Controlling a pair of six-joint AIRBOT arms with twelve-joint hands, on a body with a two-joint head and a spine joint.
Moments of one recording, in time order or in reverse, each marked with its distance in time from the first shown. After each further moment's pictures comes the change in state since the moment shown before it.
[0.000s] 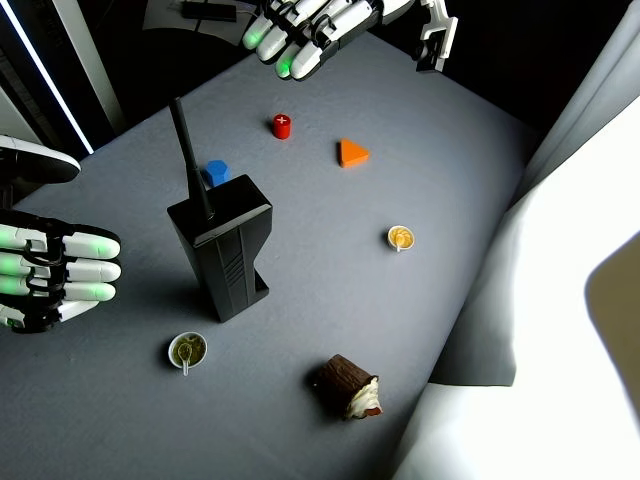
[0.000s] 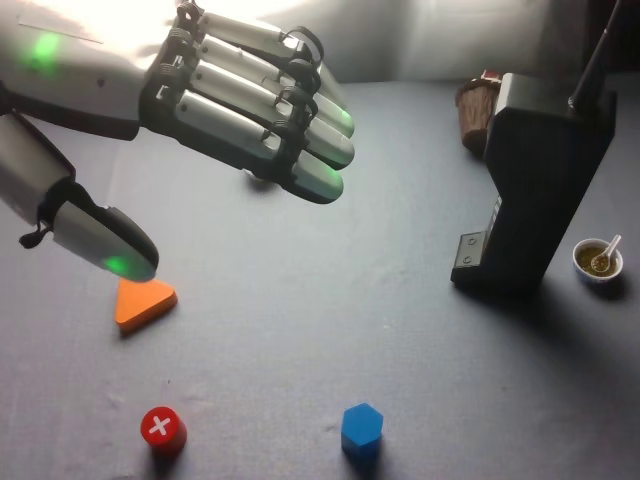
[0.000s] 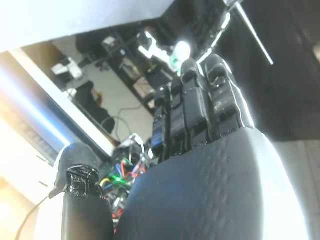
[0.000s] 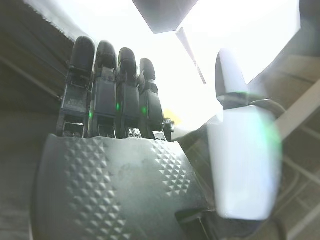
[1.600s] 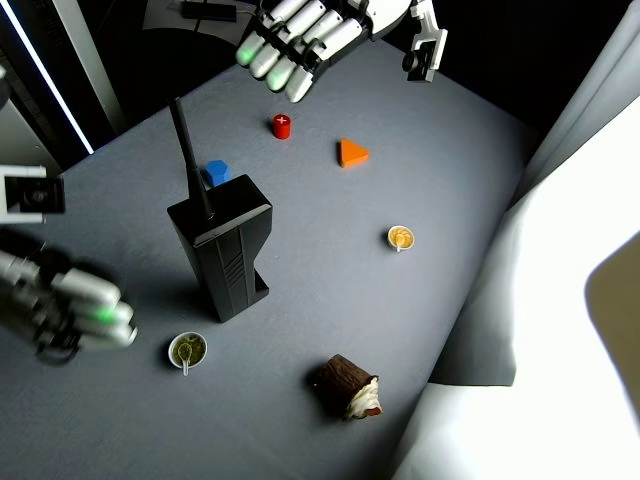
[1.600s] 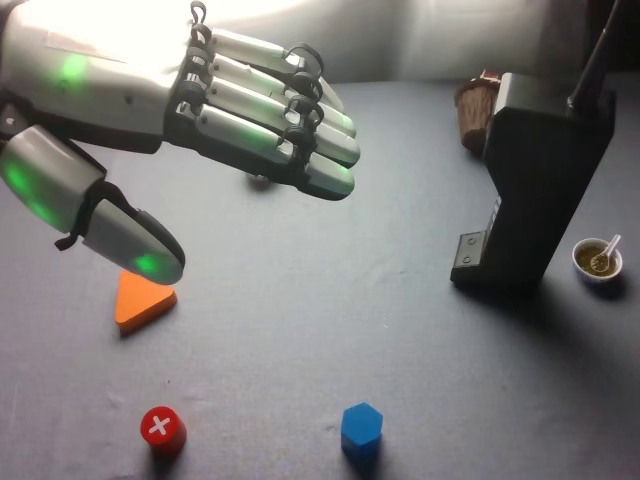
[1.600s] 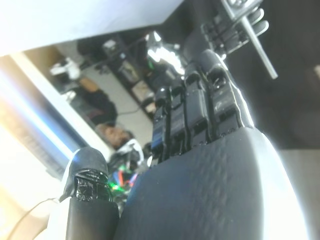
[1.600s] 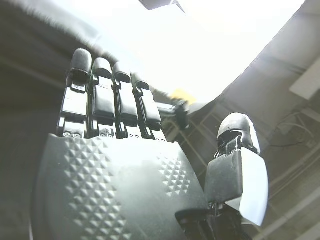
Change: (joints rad) left arm 0.064 0.011 -0.032 -0.028 0.117 -0.002; right arm 0.172 -0.130 0.140 0.111 0.006 0.112
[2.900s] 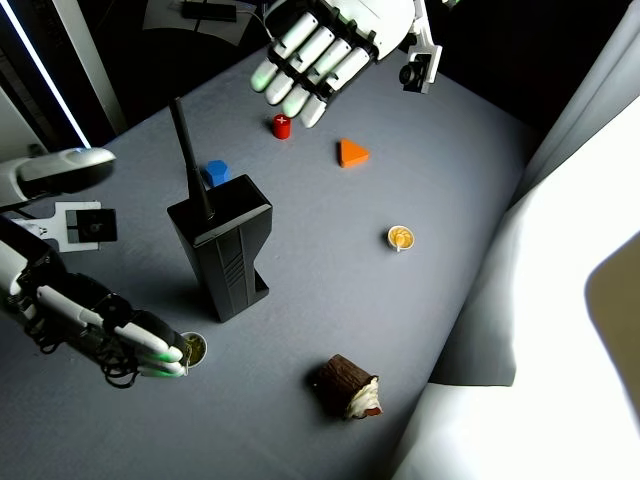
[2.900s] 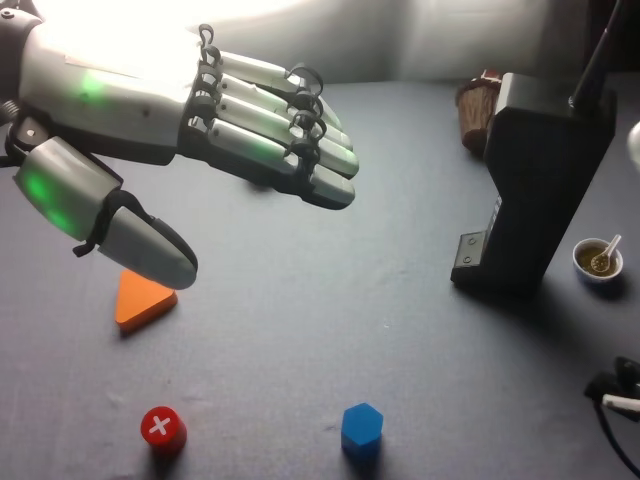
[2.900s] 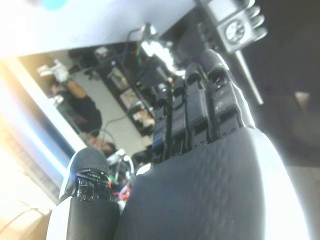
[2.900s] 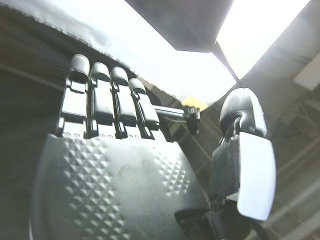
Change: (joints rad) left arm 0.032 -0.018 0.014 -0.003 0.035 -0.032; right arm 0.085 -0.193 0.169 -0.010 -0.002 0.000
